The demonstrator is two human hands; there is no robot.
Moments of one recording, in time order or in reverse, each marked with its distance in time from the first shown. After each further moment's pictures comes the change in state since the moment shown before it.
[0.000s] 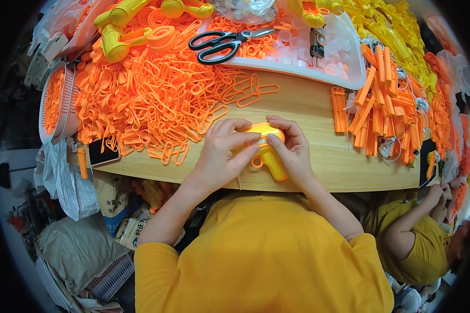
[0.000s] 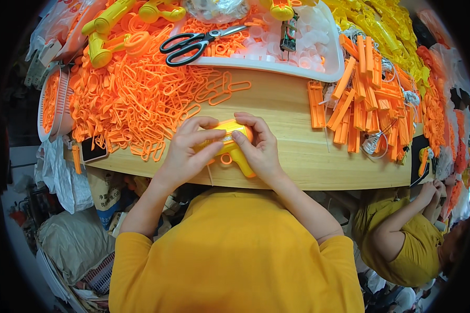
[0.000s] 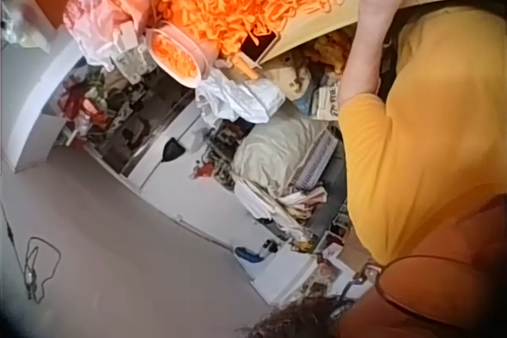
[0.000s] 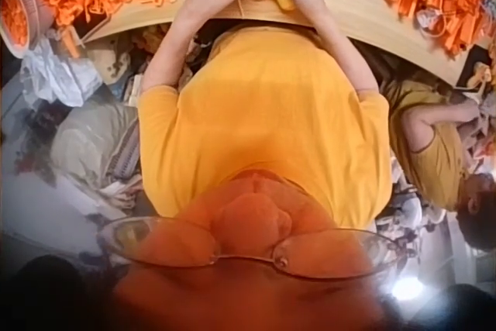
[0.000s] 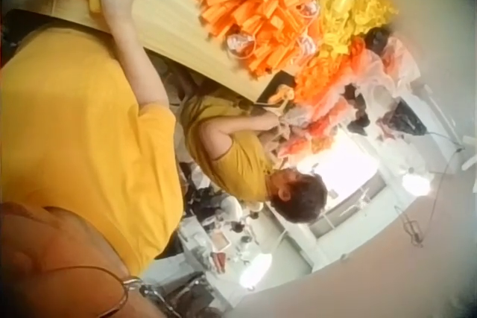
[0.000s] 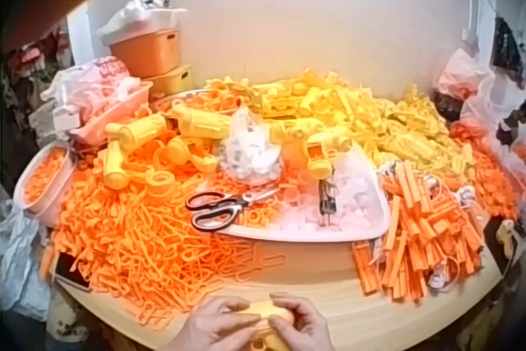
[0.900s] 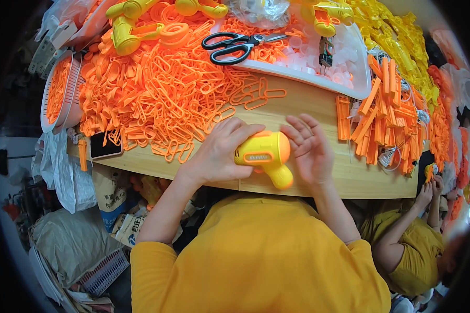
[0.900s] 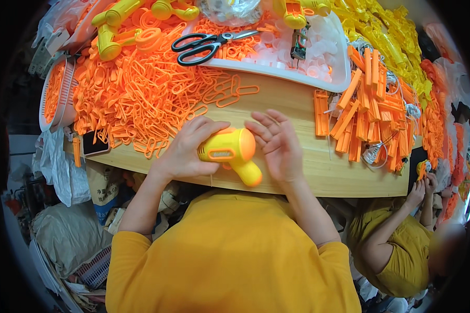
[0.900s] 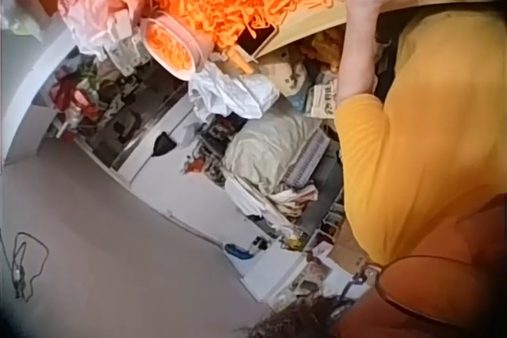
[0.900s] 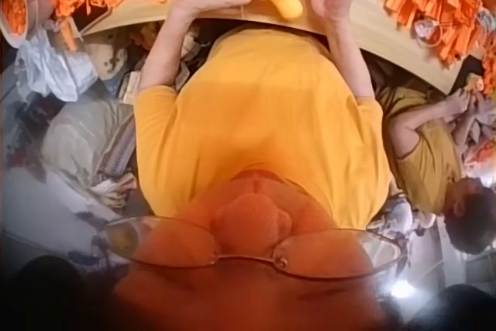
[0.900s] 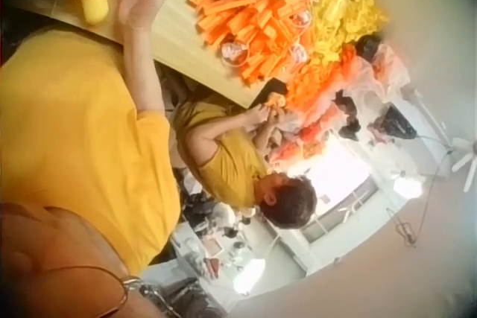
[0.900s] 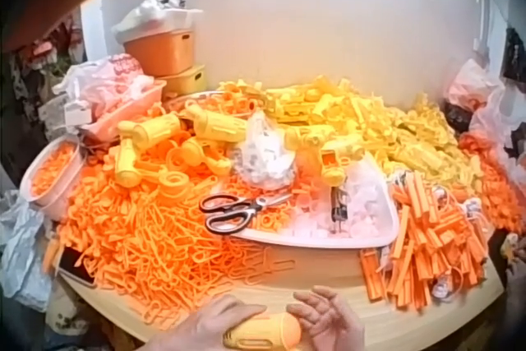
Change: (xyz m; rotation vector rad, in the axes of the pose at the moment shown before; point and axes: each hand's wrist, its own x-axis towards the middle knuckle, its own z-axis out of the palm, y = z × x) left_hand 0.004 -0.012 -0.022 0.127 -0.257 0.089; right_hand 0.007 -0.020 -0.026 0.511 0.001 0.162
